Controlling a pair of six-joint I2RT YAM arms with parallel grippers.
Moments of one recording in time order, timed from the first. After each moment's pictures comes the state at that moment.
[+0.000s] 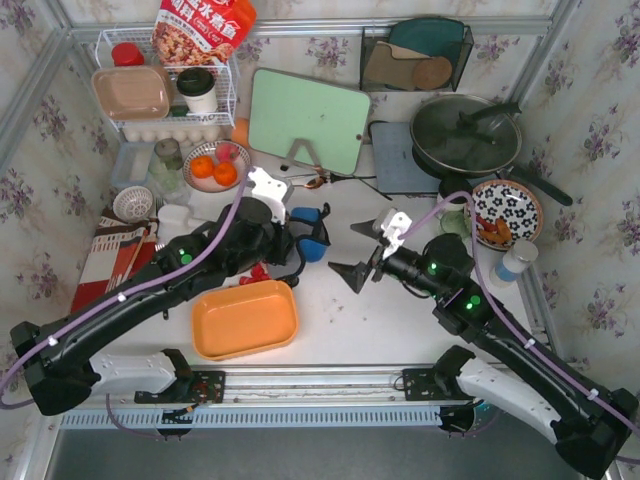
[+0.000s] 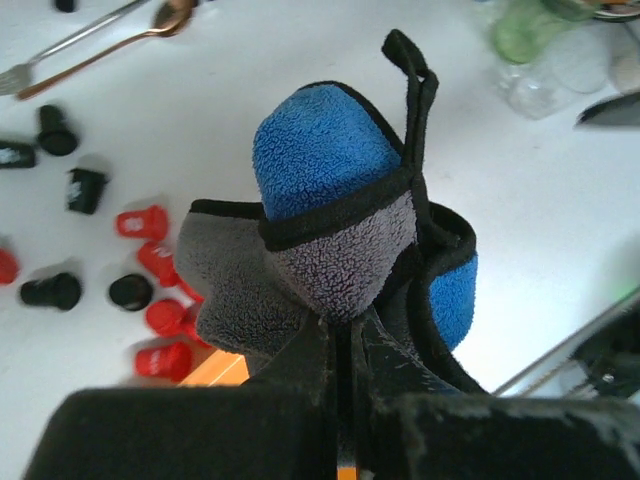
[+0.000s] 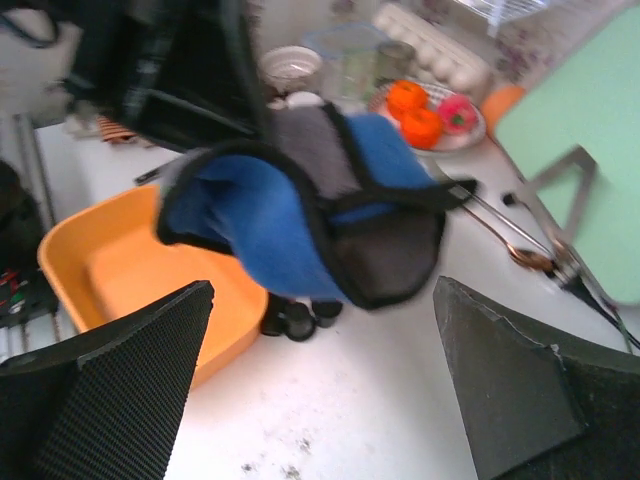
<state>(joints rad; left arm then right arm) -0.97 1.18 1.26 -0.63 -0.27 -0.36 0.71 0.75 0.70 0.04 -0.29 -0.06</state>
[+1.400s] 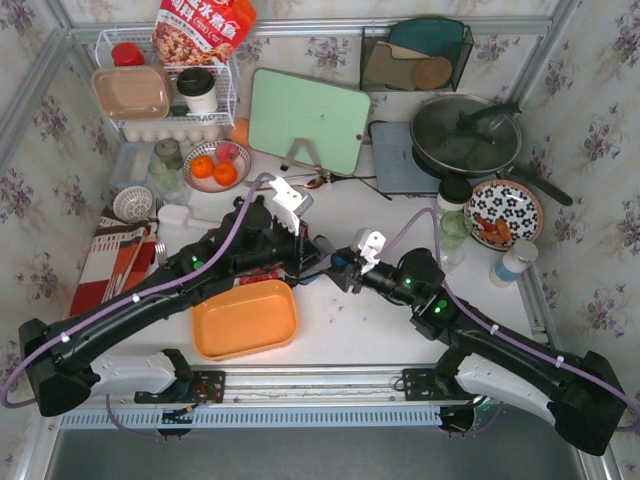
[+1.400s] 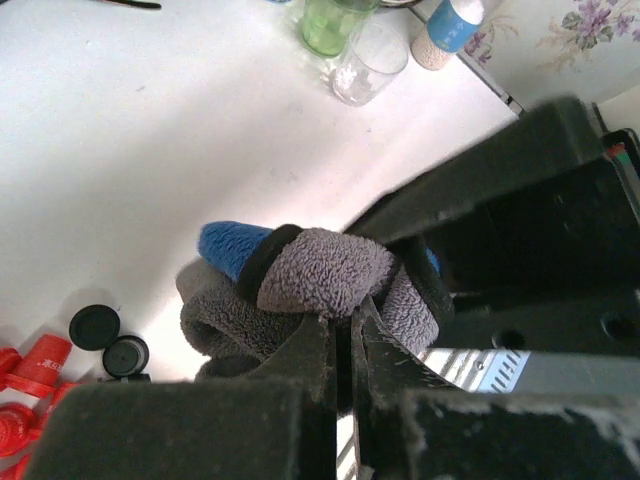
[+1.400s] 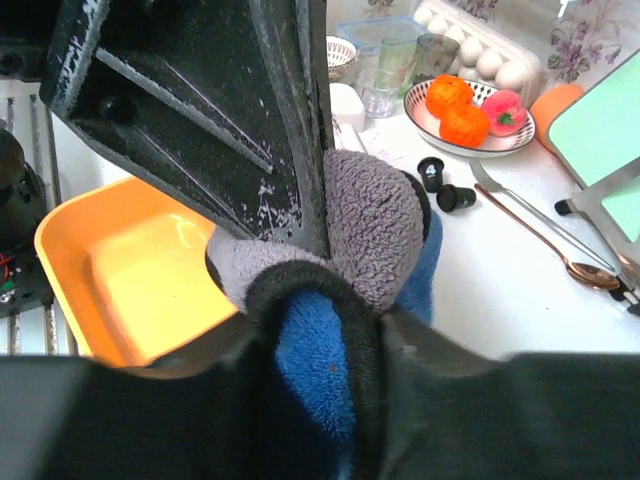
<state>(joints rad) -0.96 1.19 1.12 -0.31 0.14 -0.36 0.82 0.88 0.46 0.46 -0.27 -0.07</state>
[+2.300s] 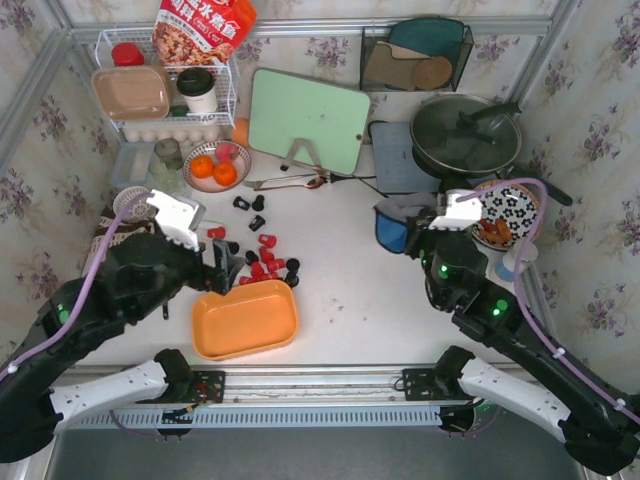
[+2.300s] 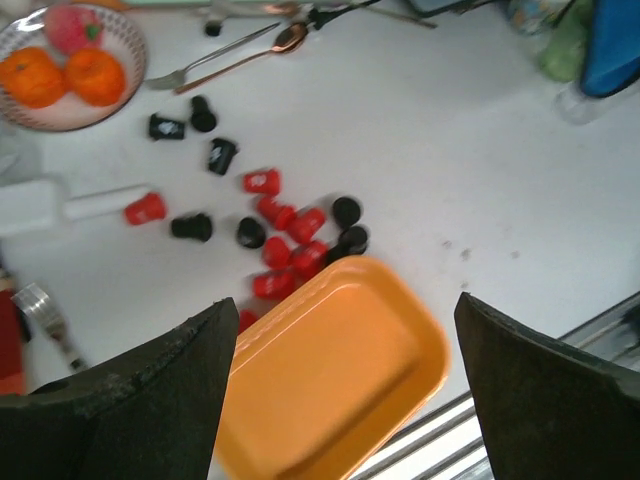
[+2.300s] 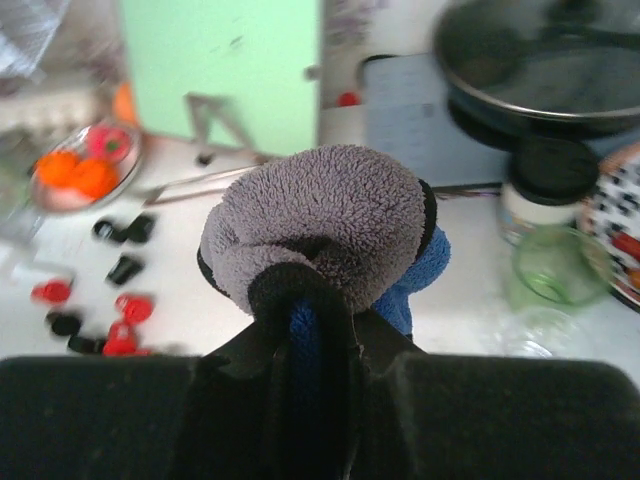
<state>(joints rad) -0.96 0.81 1.28 -0.88 -0.34 -0.31 0.82 0.70 0.83 -0.24 0.67 0.26</state>
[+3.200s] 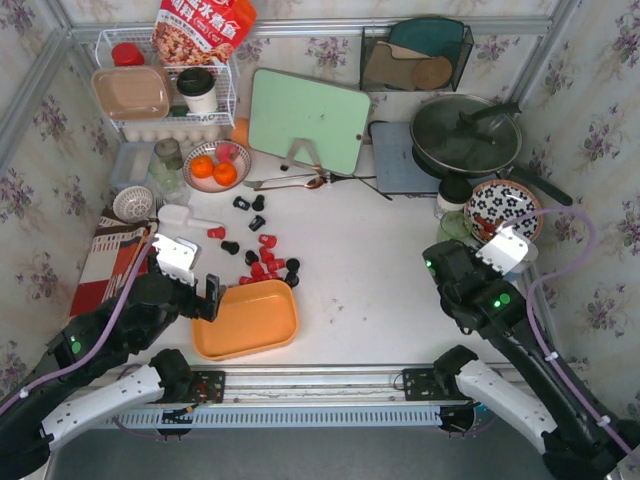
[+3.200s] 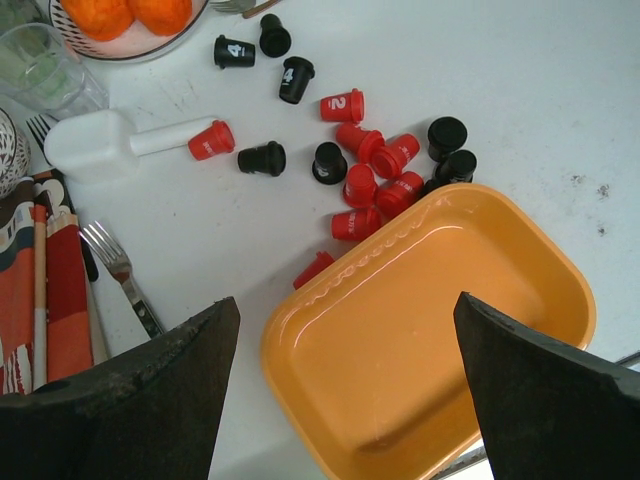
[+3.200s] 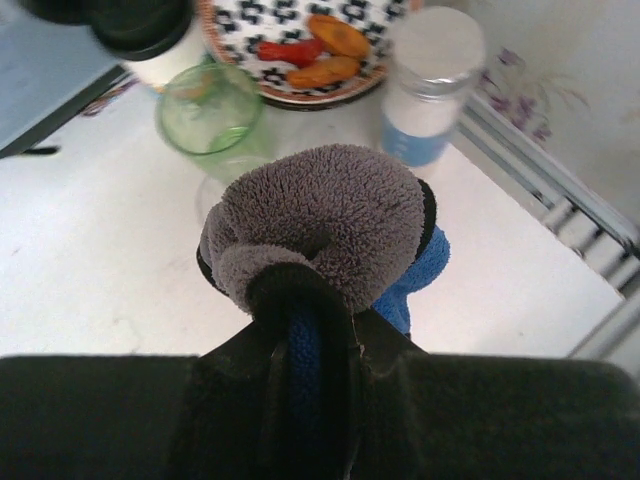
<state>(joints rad) -0.96 0.49 0.90 -0.92 -0.47 -0.21 0.62 0.72 0.87 -1.10 1.07 0.98</state>
